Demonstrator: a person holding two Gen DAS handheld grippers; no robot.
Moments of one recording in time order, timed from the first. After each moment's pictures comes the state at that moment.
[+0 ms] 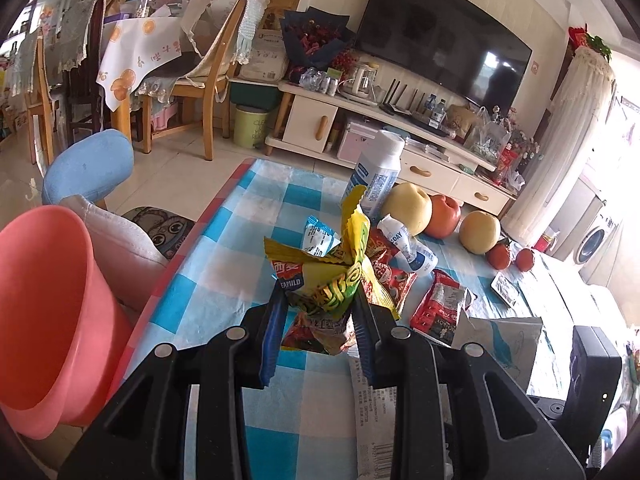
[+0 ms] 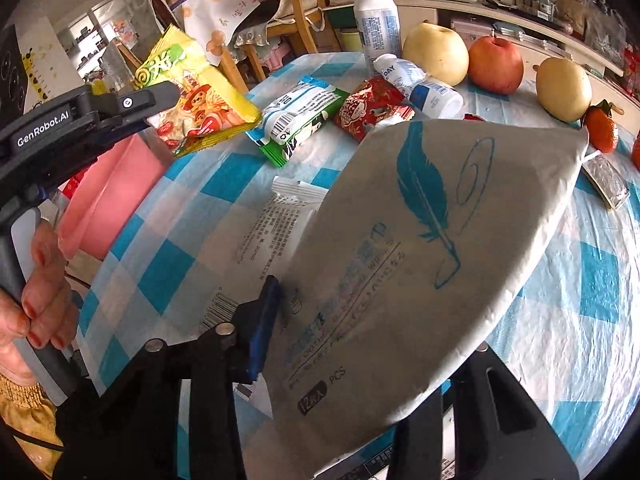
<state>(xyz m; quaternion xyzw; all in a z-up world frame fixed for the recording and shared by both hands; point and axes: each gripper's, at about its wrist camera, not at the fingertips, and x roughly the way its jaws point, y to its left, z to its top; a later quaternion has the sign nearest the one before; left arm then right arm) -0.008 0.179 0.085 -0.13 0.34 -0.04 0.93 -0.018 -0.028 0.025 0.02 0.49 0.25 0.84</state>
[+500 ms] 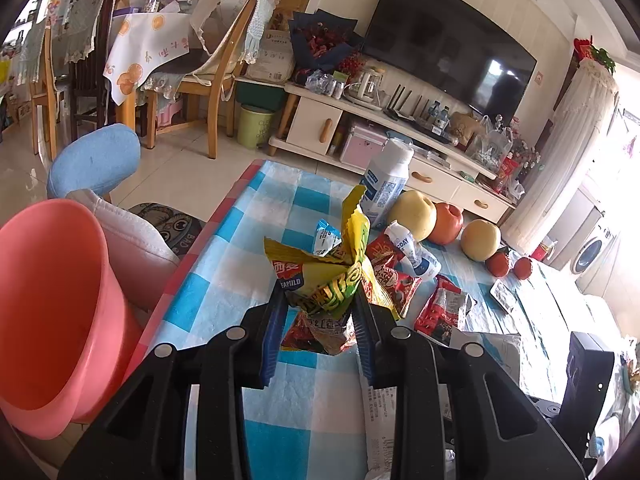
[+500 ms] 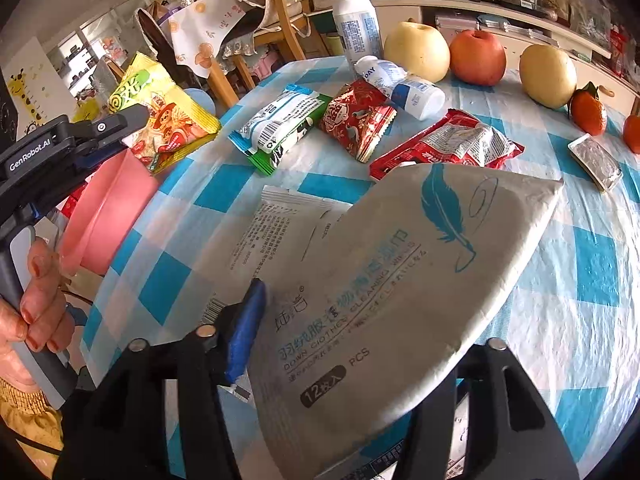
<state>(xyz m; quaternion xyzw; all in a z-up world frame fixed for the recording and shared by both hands) -0.012 0.193 0.086 -0.15 0.34 -0.03 0.93 -0.016 -0.035 0.025 0.05 0.49 0.23 0.84</state>
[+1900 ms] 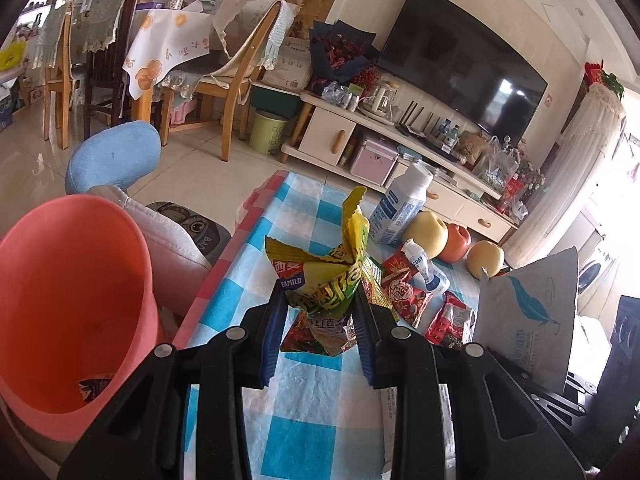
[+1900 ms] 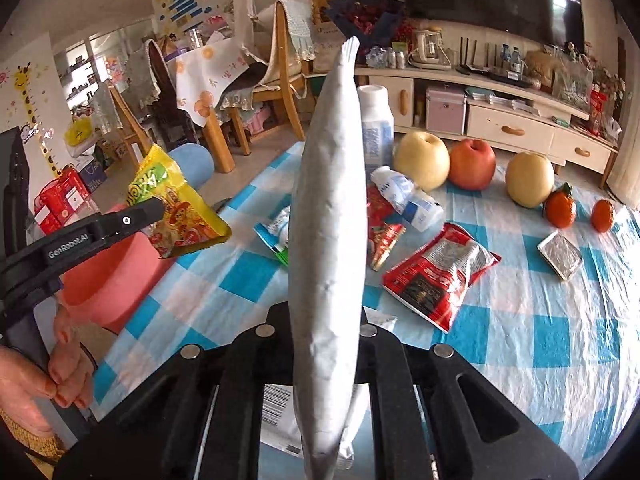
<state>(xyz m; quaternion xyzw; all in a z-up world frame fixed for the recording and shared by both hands) -0.029 0.226 0.095 -0.18 0.32 -0.01 0.93 -0.026 -0.003 0.101 0.01 0.38 0.21 0.90</state>
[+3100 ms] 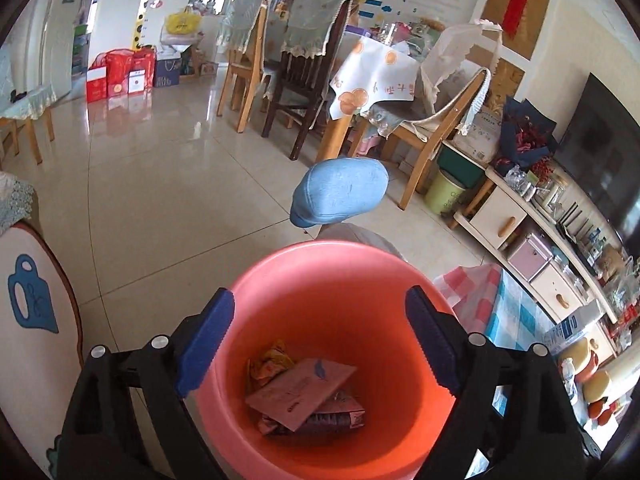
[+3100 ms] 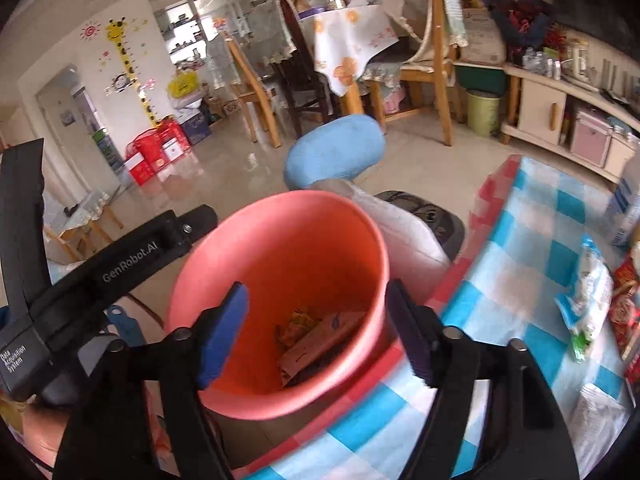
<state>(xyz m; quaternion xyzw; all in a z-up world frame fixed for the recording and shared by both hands) -0.086 0.422 0.095 -0.25 0.29 0.29 0.88 -0.036 0.252 0.112 -0.02 0.39 0.39 0.84</state>
